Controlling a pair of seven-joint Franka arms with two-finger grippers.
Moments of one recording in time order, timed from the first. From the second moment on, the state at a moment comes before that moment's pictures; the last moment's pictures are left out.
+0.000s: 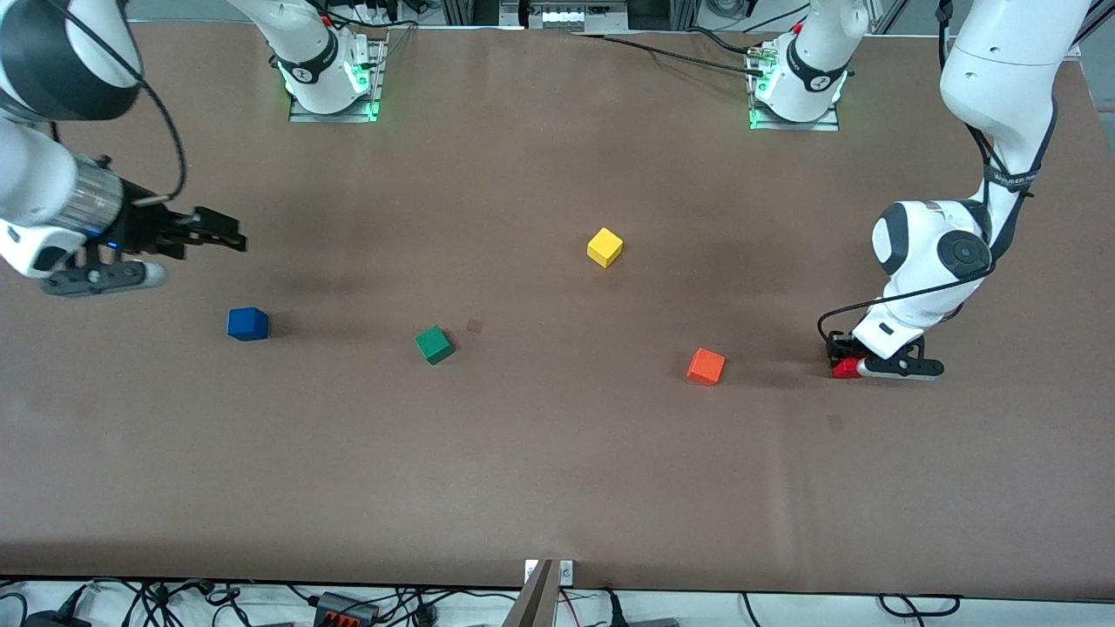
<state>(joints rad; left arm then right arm) 0.08 0.48 -0.04 -2.12 0.03 2.81 0.09 0.09 0.13 -0.01 -1.70 0.17 1.70 -0.06</state>
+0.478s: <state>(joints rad) 0.07 0.38 -0.04 -1.93 0.03 2.40 0.17 0.24 0.19 -0.01 -1.70 0.36 1.83 -0.05</state>
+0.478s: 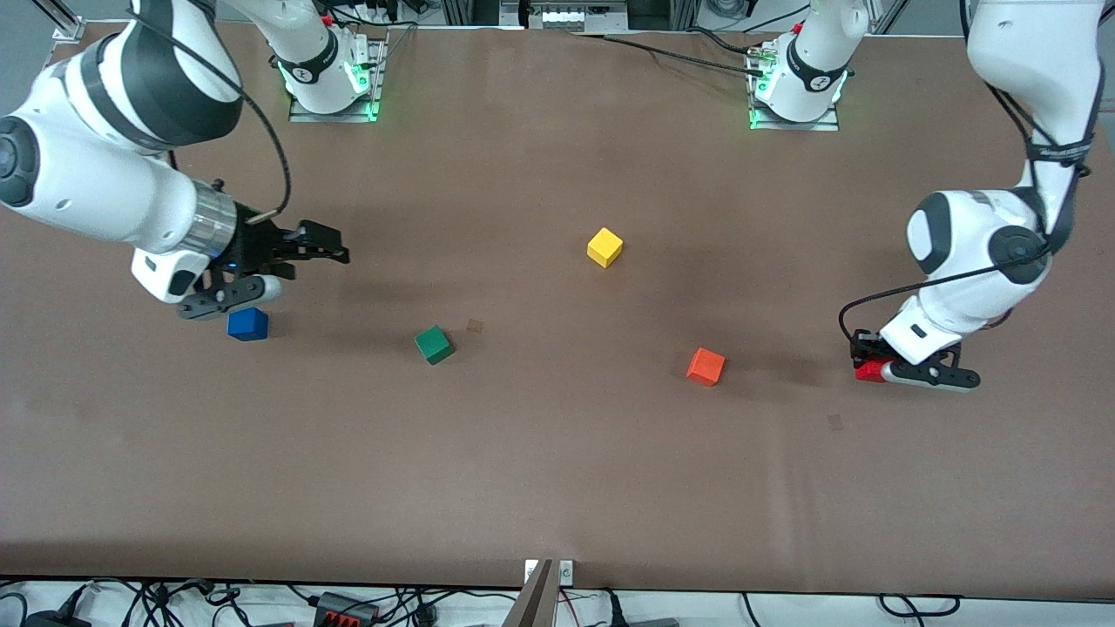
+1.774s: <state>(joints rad) 0.06 0.29 -0.30 -1.55 -0.36 1.73 0.63 0.29 0.40 -0.01 -1.68 1.39 1.86 -0.15</state>
